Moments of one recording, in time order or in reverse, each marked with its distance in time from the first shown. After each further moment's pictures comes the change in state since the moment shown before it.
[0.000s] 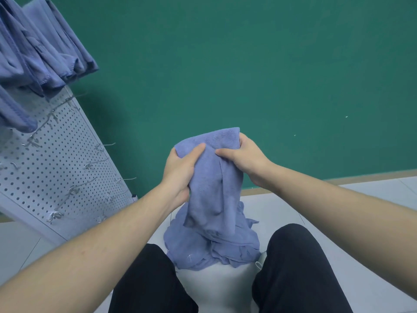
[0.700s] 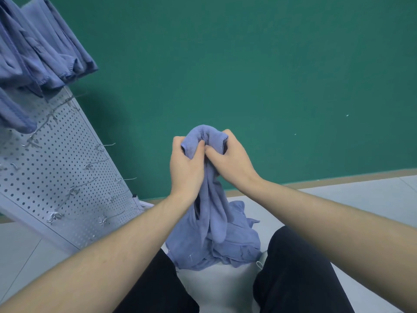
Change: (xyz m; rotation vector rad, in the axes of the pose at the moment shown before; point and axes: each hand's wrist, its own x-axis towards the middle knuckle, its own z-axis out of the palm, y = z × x) left_hand -0.005 -0.008 0.013 0.302 0.115 0.438; right_hand -0.024 -0.013 0.036 -0.148 0.124 -0.204
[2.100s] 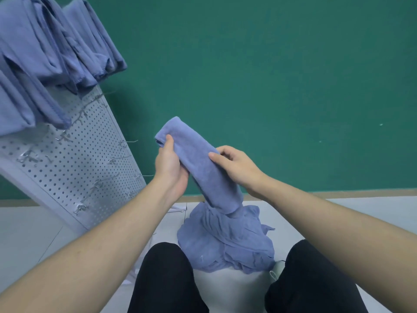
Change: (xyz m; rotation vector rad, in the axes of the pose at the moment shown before) left_hand 0.048 0.003 -0.060 -0.609 0.119 -0.500; right_hand 0.027 0.014 0.030 0.044 -0.289 0.094
